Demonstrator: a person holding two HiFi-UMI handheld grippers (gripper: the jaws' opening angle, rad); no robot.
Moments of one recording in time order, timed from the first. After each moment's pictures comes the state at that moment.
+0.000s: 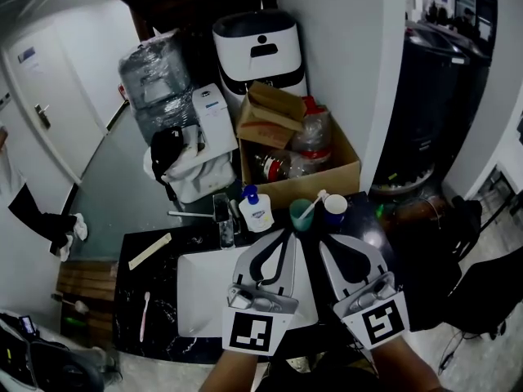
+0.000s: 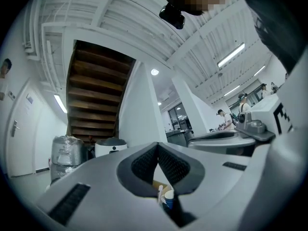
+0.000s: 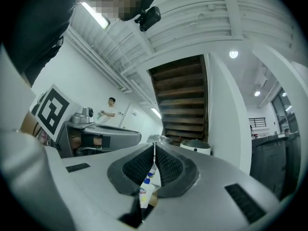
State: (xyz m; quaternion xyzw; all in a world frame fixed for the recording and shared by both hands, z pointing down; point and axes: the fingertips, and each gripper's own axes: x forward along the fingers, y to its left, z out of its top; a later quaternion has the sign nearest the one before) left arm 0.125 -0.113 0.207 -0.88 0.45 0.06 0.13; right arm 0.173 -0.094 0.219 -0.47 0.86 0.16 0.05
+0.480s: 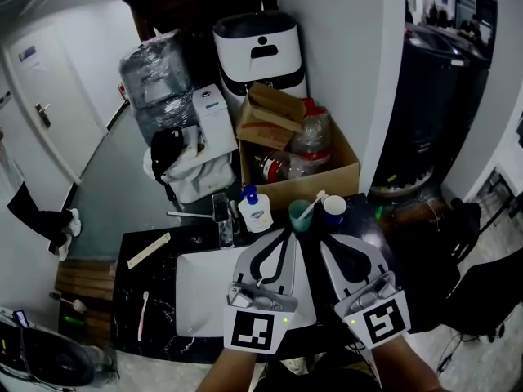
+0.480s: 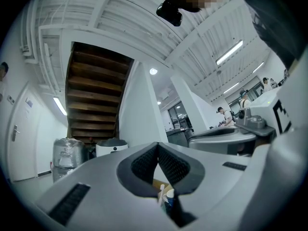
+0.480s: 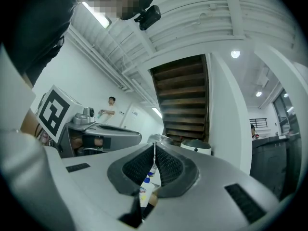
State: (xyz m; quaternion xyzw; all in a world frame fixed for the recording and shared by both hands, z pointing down) left arm 0.127 -0.113 0.208 -0.88 0.45 0.05 0.14; right arm 0.175 -0.092 0.218 -0.47 0.87 0.17 0.04
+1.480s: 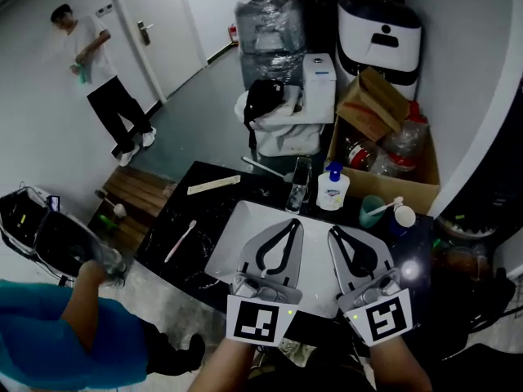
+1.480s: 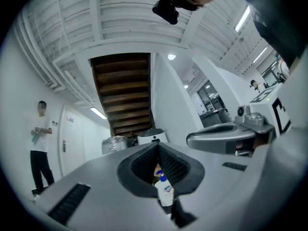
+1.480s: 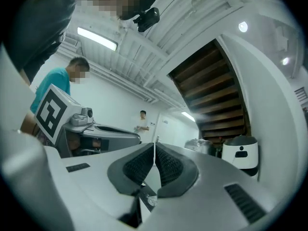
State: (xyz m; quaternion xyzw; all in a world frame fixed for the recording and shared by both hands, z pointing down) left arm 0.031 -0.083 0.213 -0.75 0.63 -0.05 0.18; right arm 0.080 -0.087 0.222 -0.27 0.95 0.13 0.09
